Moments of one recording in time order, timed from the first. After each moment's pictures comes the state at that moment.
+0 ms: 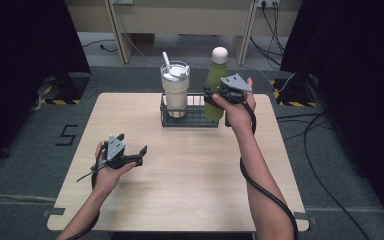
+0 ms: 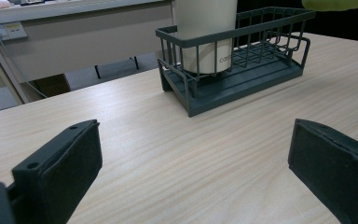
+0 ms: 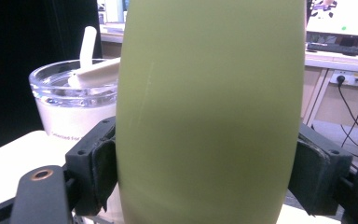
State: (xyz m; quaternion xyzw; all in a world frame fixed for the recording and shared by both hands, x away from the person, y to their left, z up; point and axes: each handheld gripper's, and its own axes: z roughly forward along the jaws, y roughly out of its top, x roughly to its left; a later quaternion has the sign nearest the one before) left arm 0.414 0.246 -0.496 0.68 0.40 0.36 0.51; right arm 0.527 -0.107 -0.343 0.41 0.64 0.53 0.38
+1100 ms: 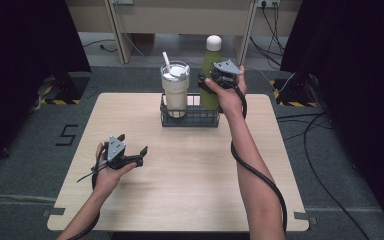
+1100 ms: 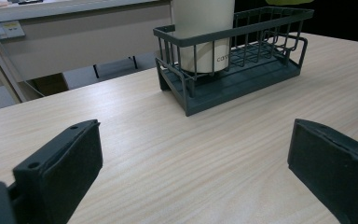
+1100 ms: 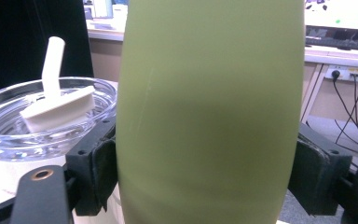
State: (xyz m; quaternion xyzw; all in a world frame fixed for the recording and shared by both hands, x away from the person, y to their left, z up) left arm 0.413 0.244 -0.496 0.68 0.40 0.35 0.51; right arm 0.576 -0.087 -0.332 0.43 0.64 0.51 0.38
